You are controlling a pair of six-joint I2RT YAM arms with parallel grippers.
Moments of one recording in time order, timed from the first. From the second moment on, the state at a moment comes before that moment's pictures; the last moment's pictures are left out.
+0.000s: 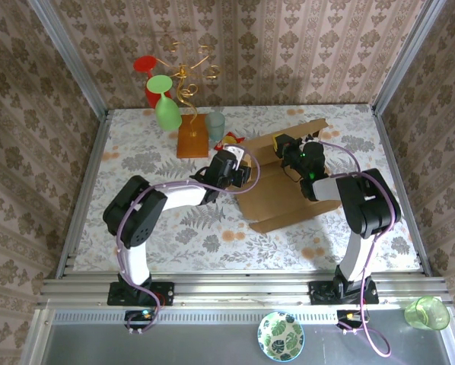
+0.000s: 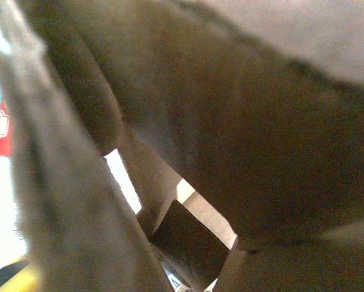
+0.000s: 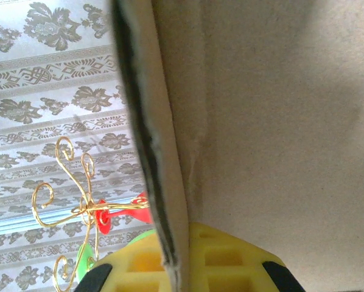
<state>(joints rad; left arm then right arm) -0.76 1.88 1.05 0.27 -0.13 -0.20 0.22 1.85 0.81 0.98 -0.26 1.65</state>
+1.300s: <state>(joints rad) -0.76 1.96 1.19 0.18 -0.38 -0.25 0.26 1.88 0.85 0.97 -0.14 1.71</state>
